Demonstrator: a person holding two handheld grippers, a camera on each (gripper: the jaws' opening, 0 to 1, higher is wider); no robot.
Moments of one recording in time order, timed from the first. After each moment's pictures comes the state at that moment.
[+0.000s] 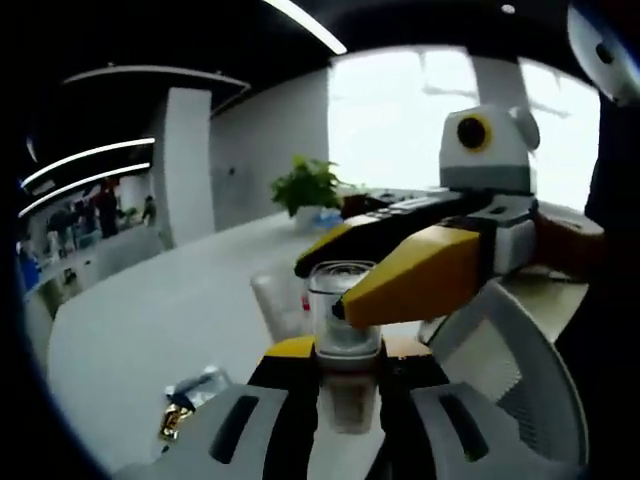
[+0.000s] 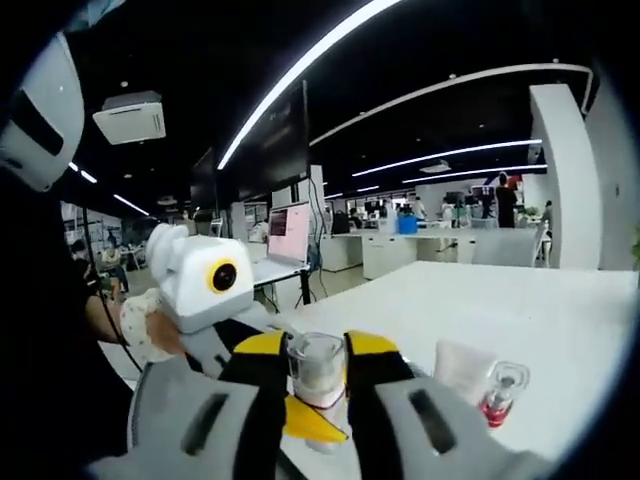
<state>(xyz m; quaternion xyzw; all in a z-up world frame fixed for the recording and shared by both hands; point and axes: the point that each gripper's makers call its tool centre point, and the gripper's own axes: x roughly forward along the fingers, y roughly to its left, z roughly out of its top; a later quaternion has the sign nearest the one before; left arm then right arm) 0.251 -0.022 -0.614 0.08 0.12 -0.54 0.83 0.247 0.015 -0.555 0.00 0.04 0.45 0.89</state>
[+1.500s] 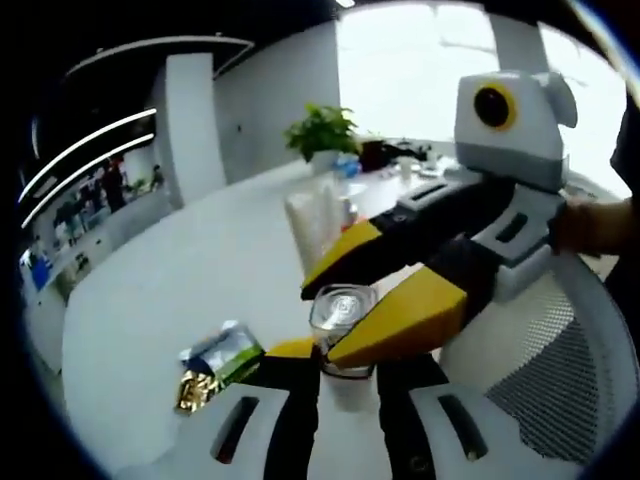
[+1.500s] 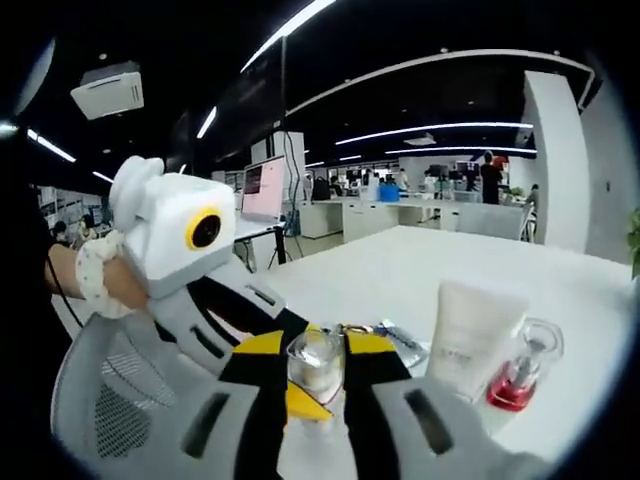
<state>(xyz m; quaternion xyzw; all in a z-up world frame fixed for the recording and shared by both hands) 0.292 0.000 -0.674 0.16 0.21 -0.49 0.83 0.294 0.027 -0.627 -0.04 0.11 0.41 0.90</state>
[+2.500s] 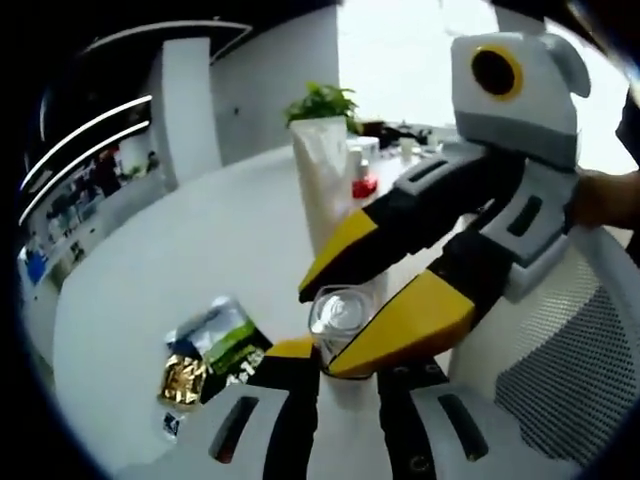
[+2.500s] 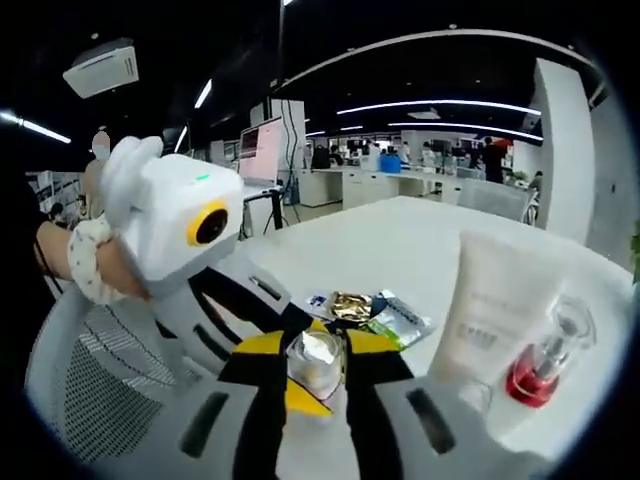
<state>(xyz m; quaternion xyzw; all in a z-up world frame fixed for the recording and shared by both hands) 0.299 0.004 -0.712 0.16 0.23 -0.49 0.82 0.300 0.033 -0.665 -0.07 0.16 0.41 0.89</state>
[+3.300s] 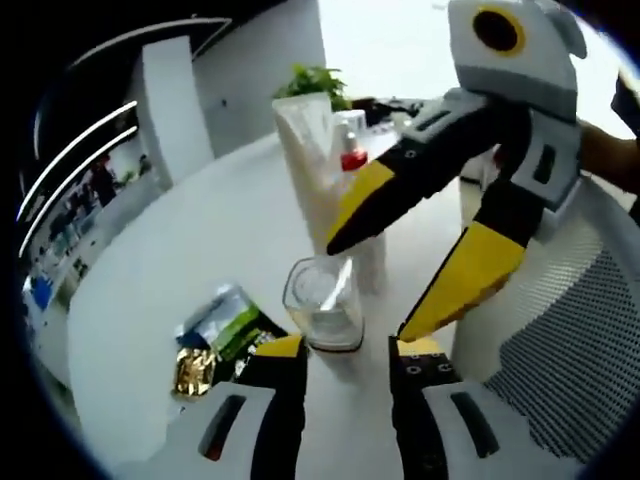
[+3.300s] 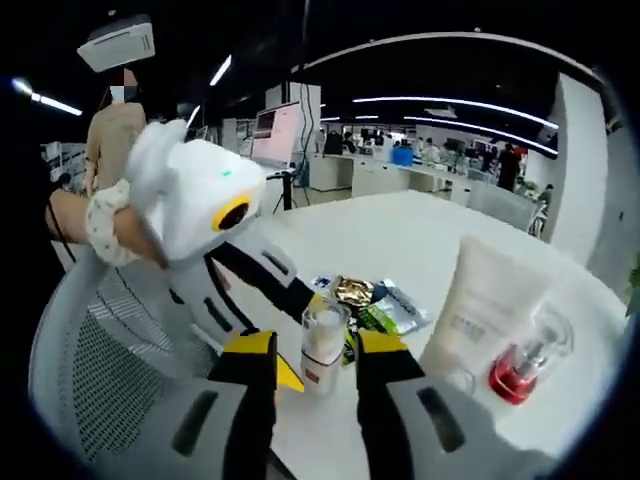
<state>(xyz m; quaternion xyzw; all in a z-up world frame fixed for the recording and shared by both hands) 0.292 0.025 -0.724 0.25 0.26 -0.48 0.80 0.276 0.020 -0.673 -0.17 0.19 0.44 0.86</state>
